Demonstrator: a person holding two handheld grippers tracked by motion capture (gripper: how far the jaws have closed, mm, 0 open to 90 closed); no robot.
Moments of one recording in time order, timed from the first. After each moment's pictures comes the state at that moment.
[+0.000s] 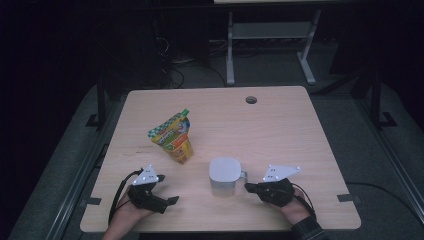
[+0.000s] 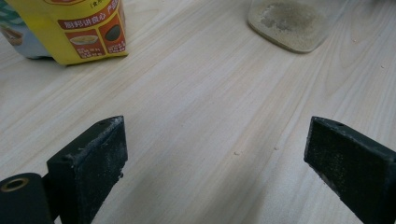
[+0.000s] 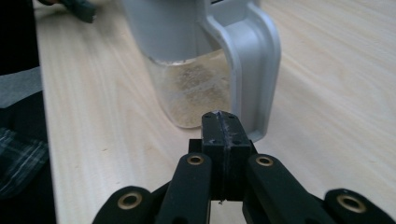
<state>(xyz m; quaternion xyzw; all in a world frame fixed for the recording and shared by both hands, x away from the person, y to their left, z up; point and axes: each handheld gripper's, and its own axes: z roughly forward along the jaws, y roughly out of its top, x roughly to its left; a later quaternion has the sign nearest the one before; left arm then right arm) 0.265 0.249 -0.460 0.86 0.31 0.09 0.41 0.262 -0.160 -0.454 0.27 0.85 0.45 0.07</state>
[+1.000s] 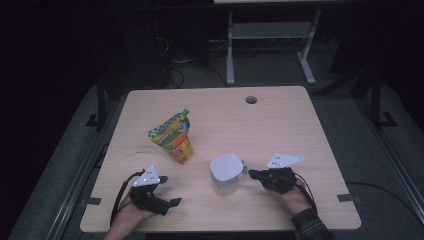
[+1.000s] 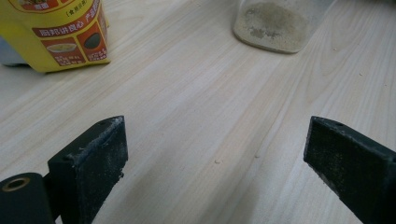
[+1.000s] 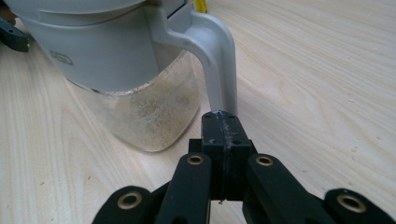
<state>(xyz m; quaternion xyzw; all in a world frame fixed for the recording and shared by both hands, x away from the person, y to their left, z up) 0.260 0.243 -0.459 0.85 0.30 0.08 0.42 0.288 -0.171 -0.454 0.31 0.82 0.46 0.10</state>
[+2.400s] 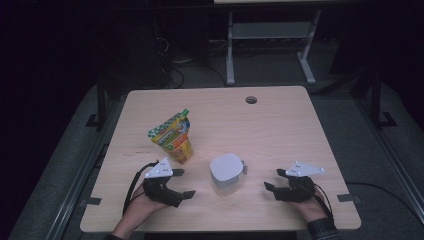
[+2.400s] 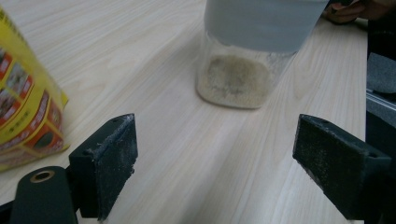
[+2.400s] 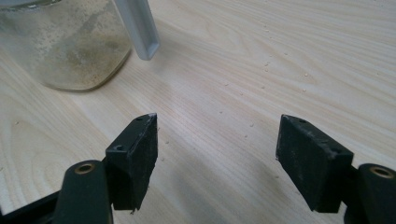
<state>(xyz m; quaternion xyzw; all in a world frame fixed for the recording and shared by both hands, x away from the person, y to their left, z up) 0.277 0.206 -0.436 0.85 0.24 0.06 0.46 0.269 -0.217 -0.476 0.39 0.80 0.43 0.16</state>
